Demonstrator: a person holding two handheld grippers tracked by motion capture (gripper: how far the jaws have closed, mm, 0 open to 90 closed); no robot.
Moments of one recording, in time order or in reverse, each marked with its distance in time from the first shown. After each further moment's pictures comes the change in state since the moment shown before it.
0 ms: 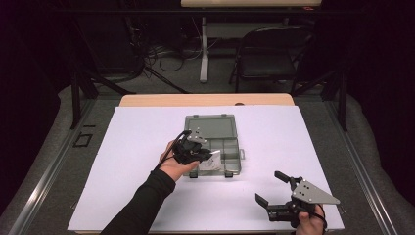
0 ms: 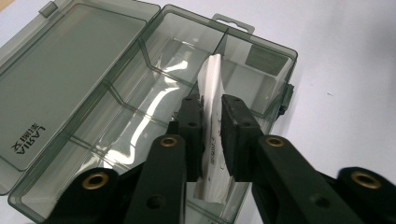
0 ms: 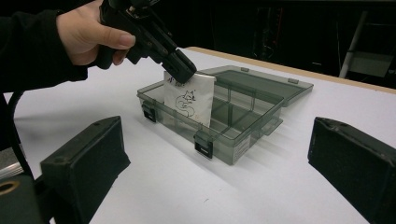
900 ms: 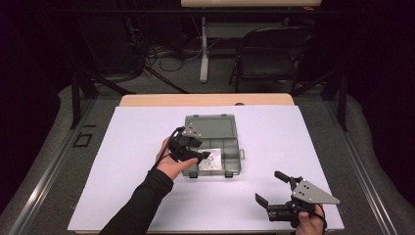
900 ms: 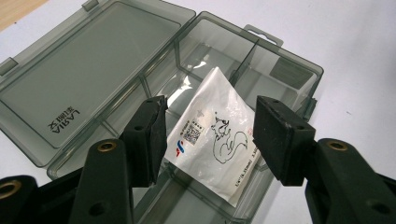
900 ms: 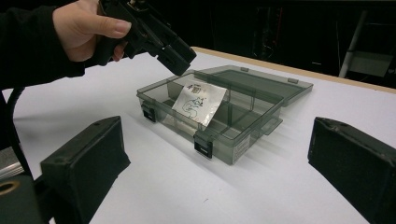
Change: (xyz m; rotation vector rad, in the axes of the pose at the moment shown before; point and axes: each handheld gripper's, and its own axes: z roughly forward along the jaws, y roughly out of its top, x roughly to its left) left arm 0.008 -0.002 -0.009 -0.034 0.063 -0.111; right arm 0.000 0.000 -0.001 0.011 -0.006 0.002
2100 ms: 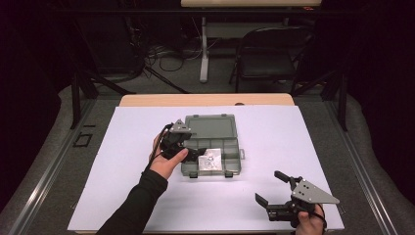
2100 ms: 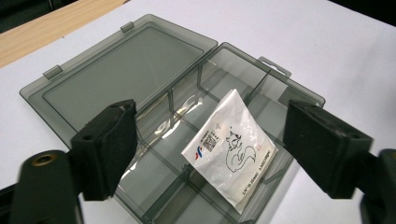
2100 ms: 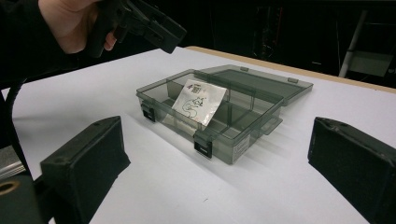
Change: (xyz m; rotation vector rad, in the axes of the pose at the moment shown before) left arm 0.007 -0.004 -0.024 -0.112 0.044 -0.087; right arm 0.000 -0.001 0.002 -0.021 0.005 0.002
